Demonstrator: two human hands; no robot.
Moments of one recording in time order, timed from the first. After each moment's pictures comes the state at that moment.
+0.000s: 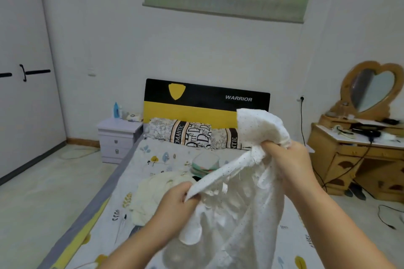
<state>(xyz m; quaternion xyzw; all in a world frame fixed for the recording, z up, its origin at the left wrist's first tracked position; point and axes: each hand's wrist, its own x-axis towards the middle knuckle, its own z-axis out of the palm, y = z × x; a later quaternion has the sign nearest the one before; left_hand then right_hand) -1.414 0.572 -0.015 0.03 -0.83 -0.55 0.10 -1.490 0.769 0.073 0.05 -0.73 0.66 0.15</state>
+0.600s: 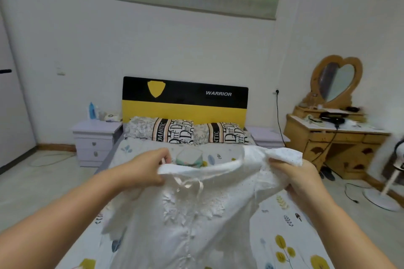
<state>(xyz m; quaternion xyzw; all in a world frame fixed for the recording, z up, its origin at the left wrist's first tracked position) -1.451 0.515 0.034 -0.09 -0.97 -0.23 0.01 -1.461 0.835 0.040 -0.06 -0.70 0.70 0.12</state>
